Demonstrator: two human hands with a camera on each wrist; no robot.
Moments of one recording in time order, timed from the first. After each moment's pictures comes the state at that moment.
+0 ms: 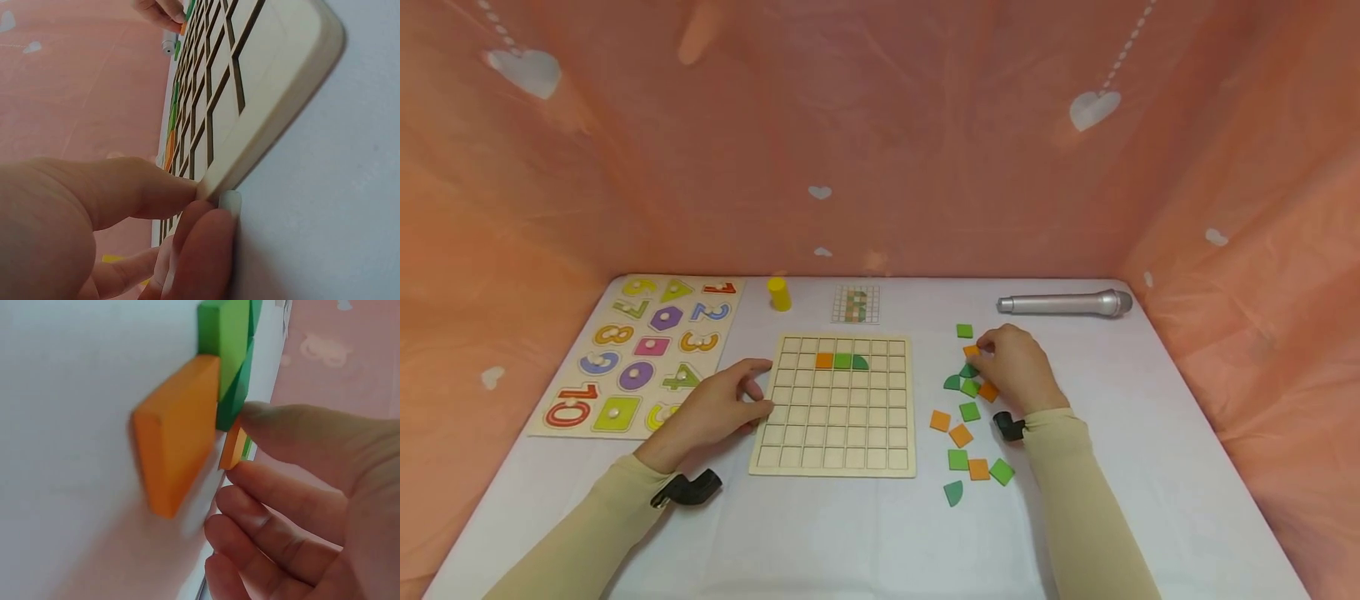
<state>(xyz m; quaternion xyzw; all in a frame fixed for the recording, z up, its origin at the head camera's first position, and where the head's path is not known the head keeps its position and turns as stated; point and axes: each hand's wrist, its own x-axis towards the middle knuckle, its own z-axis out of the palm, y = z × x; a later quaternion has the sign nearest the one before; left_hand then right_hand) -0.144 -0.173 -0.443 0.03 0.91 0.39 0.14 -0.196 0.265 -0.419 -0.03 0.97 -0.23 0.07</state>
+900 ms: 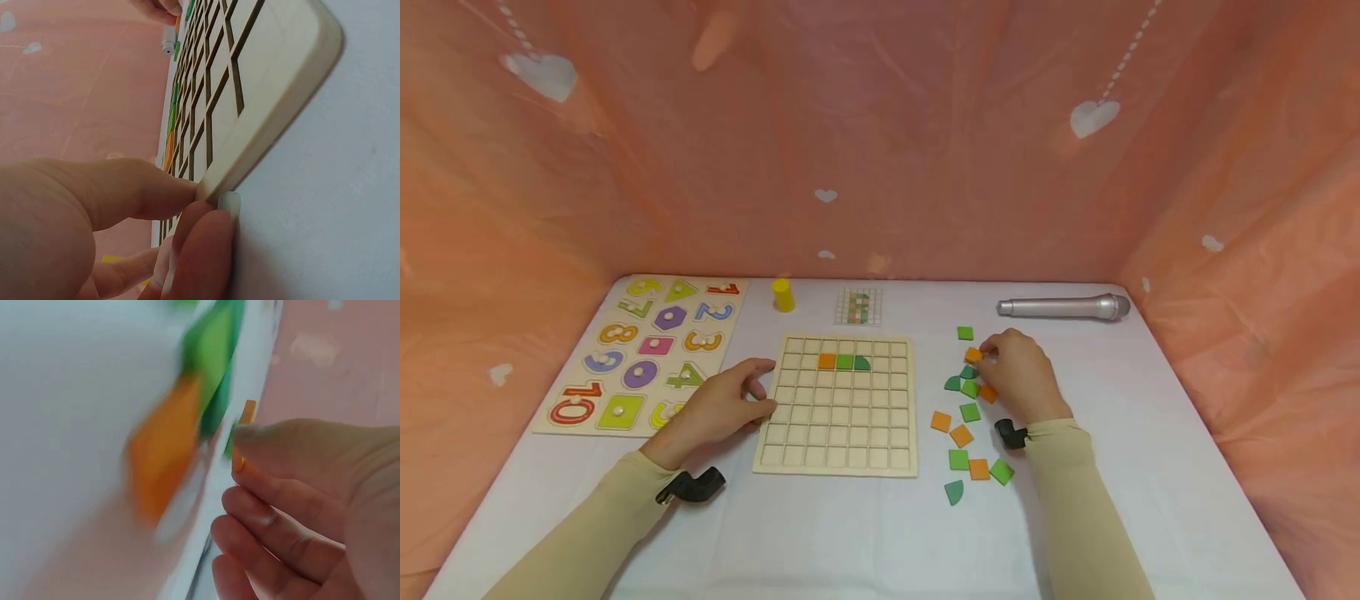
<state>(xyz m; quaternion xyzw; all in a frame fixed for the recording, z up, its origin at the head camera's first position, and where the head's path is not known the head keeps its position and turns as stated) -0.145 -0.173 -0.444 0.03 0.91 0.40 0.15 -0.182 0.260 -0.415 -0.01 0.97 -0.24 0.05</state>
